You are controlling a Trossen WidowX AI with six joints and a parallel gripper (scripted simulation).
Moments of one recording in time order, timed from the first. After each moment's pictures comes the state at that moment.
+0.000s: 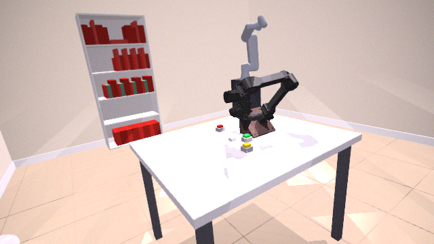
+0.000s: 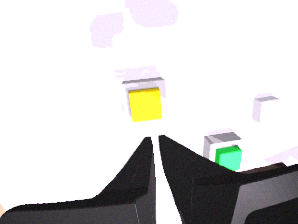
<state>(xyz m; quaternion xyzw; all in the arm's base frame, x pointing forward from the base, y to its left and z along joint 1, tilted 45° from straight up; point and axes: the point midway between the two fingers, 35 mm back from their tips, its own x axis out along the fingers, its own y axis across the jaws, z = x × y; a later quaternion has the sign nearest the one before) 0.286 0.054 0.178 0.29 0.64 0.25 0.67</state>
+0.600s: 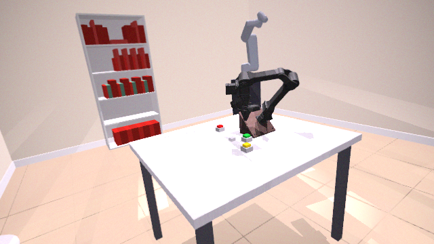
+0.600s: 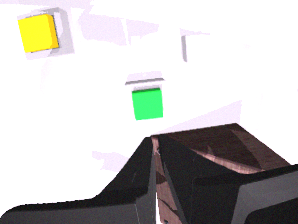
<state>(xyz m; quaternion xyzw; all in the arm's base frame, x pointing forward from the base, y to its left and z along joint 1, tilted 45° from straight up) 0.197 -0.021 0.112 0.29 0.64 0.25 0.66</state>
